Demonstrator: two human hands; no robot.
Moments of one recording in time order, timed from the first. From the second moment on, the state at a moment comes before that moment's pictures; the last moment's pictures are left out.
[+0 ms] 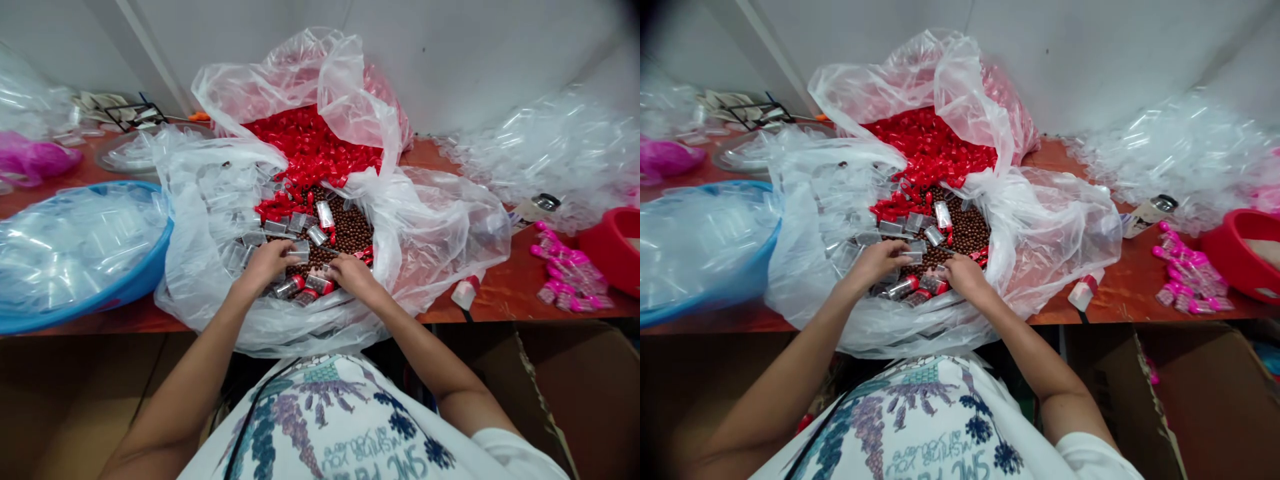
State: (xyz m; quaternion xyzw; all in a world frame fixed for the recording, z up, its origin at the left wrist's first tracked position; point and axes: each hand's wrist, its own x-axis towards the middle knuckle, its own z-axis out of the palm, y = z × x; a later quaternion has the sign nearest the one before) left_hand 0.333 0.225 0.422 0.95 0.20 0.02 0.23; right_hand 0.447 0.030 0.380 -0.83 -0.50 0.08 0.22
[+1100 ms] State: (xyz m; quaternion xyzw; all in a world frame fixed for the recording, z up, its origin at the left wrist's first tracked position) left_hand 0.445 0.154 0.362 0.82 0.29 0.13 0.47; right_hand 0.470 -0.037 0.383 -0.79 -0.42 0.00 0.45
